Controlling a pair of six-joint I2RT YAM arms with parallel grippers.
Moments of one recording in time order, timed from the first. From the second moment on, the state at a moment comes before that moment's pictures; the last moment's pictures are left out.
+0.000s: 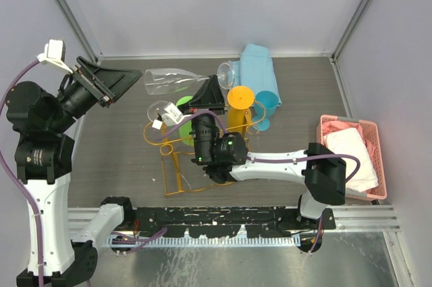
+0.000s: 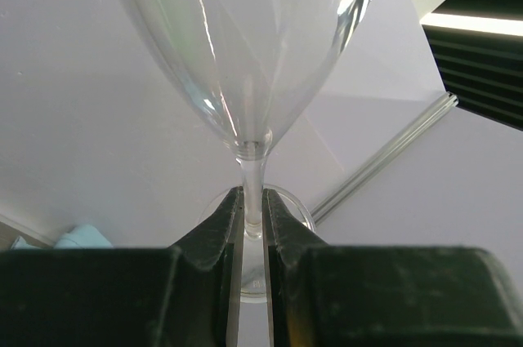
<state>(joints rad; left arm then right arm) -0.02 0.89 1.52 -0.49 0.68 -1.05 1.29 1.66 1.19 1.49 0.92 -1.89</state>
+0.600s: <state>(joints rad) -0.02 0.85 1.45 -0.49 0.69 -1.05 1.33 1.66 1.23 1.49 0.92 -1.92</state>
